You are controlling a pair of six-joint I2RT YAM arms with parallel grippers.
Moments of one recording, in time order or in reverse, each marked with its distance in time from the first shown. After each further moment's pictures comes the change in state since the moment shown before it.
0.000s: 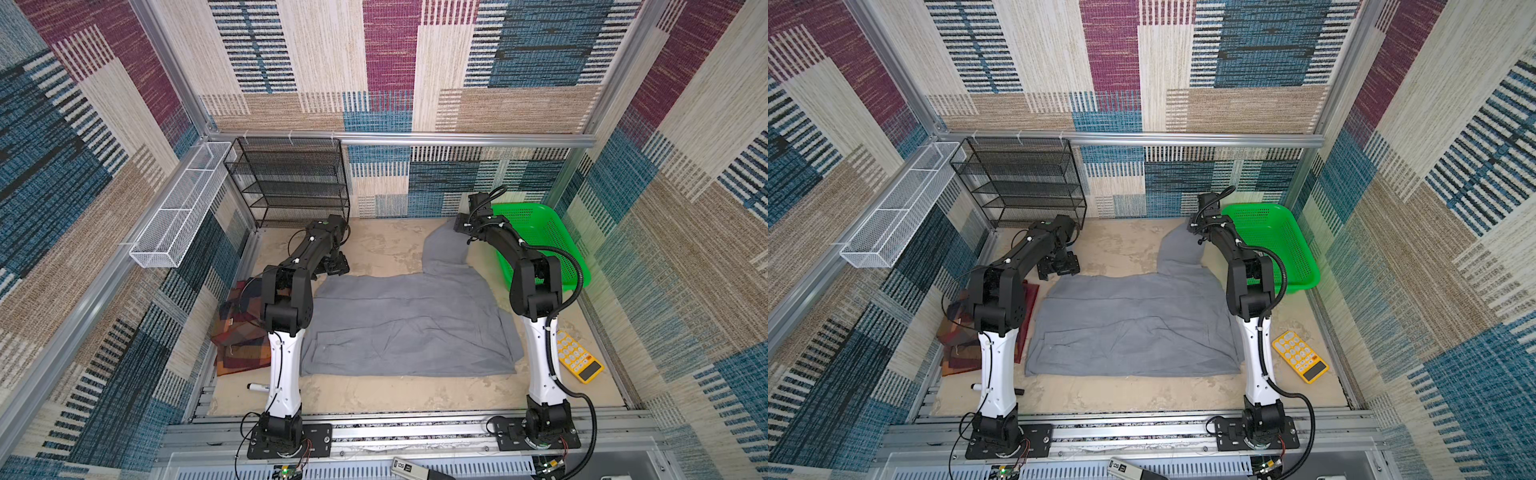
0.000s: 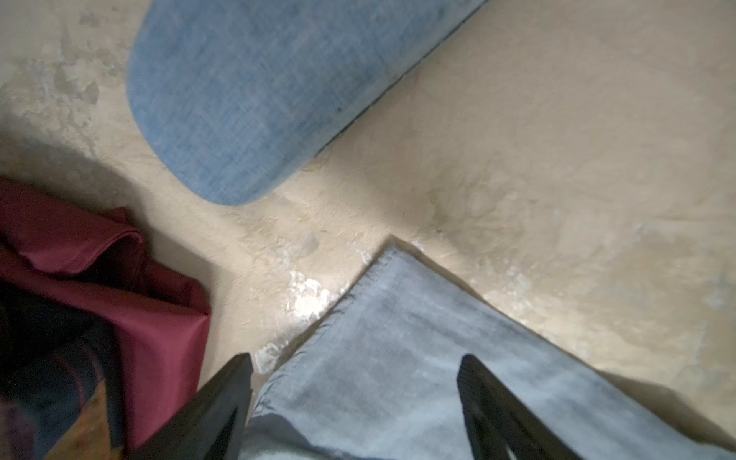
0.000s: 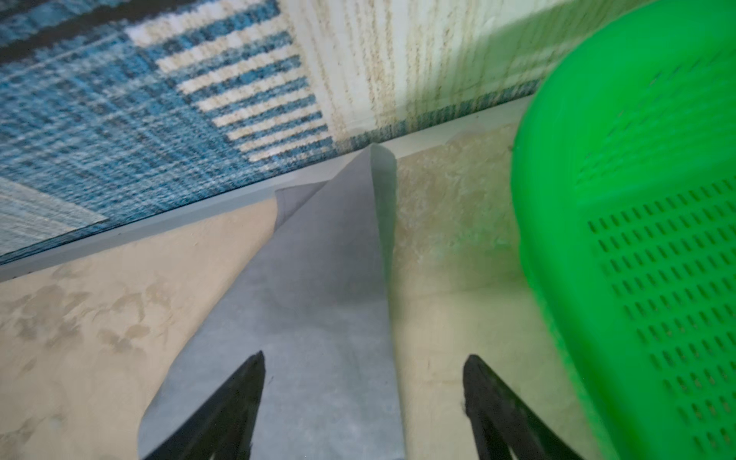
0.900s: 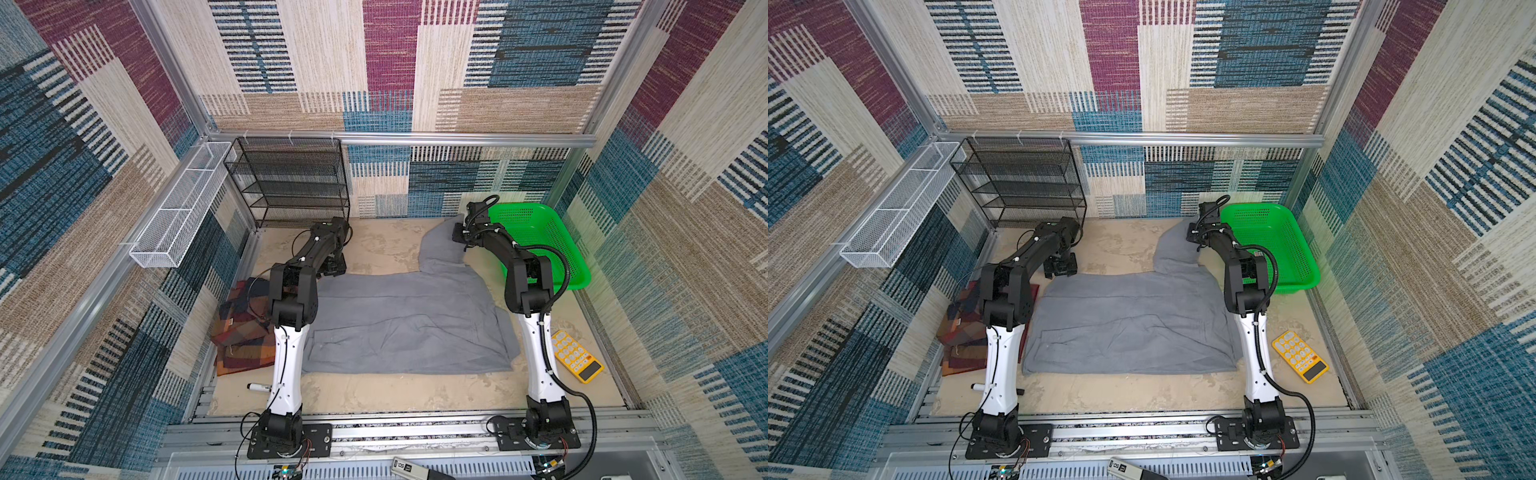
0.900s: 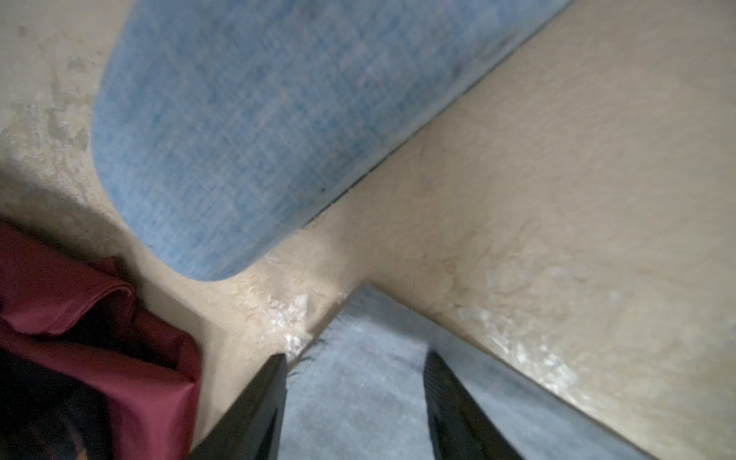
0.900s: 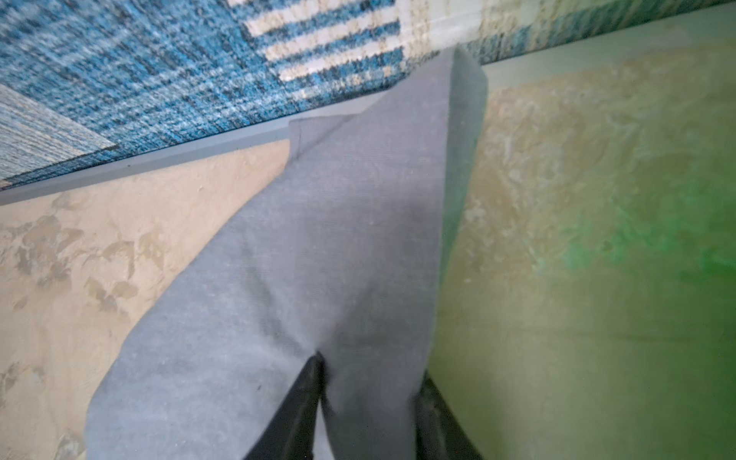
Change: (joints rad) left arm 0.000 0.105 0.087 -0.006 -0.074 0.018; right arm -0.030 0.118 0.032 0.056 -0.244 -0.057
